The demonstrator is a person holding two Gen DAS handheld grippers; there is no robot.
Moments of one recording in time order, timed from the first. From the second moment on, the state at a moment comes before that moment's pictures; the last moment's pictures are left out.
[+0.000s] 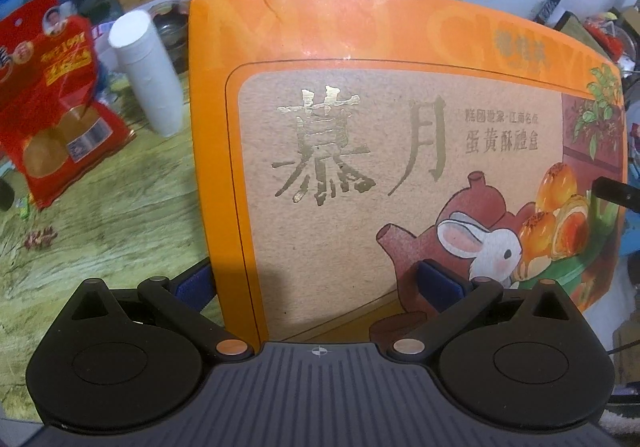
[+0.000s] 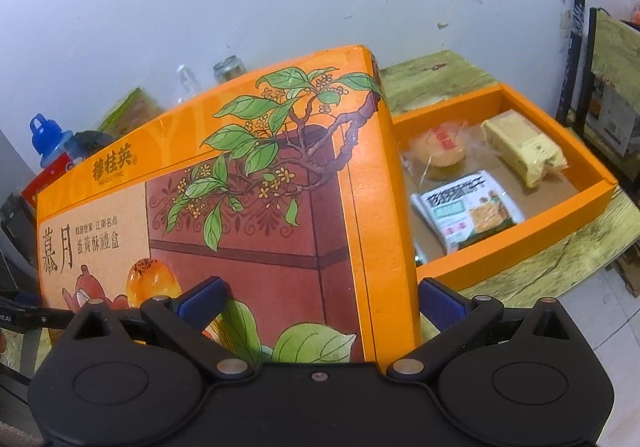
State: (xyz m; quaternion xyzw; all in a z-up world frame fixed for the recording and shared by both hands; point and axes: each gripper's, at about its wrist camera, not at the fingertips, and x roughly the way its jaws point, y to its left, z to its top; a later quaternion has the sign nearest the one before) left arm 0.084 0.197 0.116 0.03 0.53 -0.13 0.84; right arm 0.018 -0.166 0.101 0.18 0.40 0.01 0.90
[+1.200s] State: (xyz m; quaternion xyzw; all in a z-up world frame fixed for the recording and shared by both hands) left arm 0.177 0.175 0.107 0.01 0.51 -0.26 0.82; right arm 0.045 -0.182 0.156 0.16 0.36 -0.10 0.91
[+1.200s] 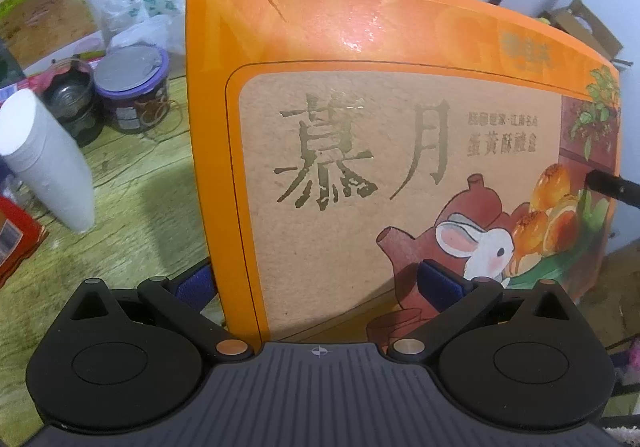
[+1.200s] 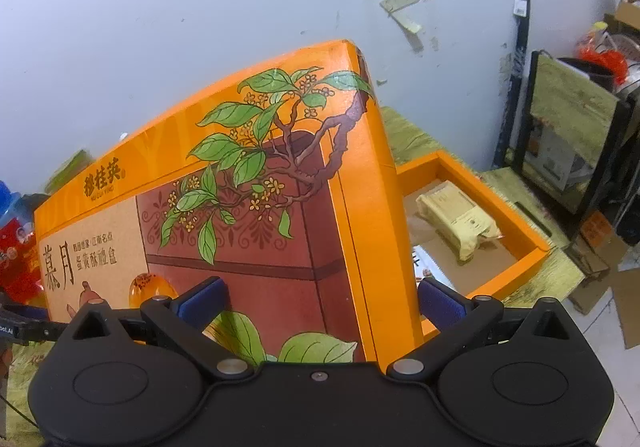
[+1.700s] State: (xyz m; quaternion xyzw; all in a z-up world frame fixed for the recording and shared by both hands) left arm 0.177 0.180 0.102 -0.01 0.51 -0.32 0.80; right arm 0.019 -0.161 0.178 0.15 0.35 -0.16 0.91
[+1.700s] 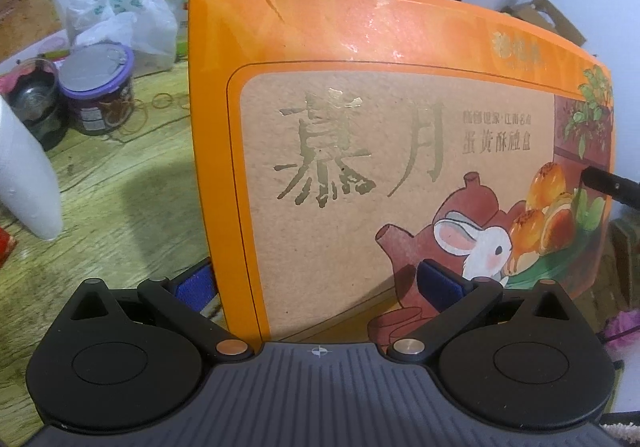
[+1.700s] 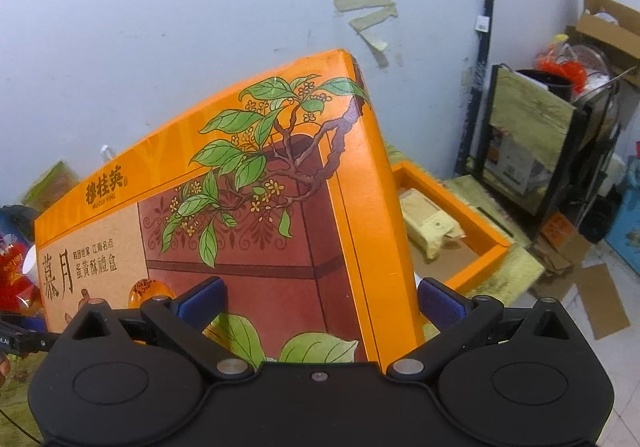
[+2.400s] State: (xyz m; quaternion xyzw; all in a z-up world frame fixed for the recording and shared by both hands) left arm 0.177 0.153 0.080 -0.04 0.49 -0.36 0.79; right arm 0.012 -0.183 0.183 0.12 0.35 -0.18 0.91
